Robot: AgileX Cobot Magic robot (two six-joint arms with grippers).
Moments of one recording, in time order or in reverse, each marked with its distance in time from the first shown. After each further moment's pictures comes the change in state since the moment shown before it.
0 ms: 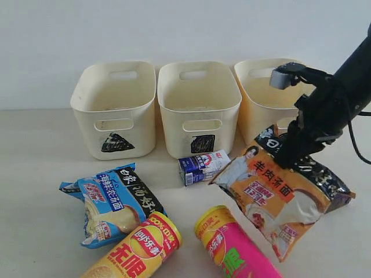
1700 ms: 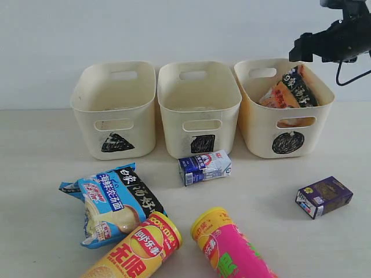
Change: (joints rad) left arm 0.000 0.000 0.000 0.000 0.000 0.000; right arm -0.178 0.323 -0.459 0.230 -0.630 0.266
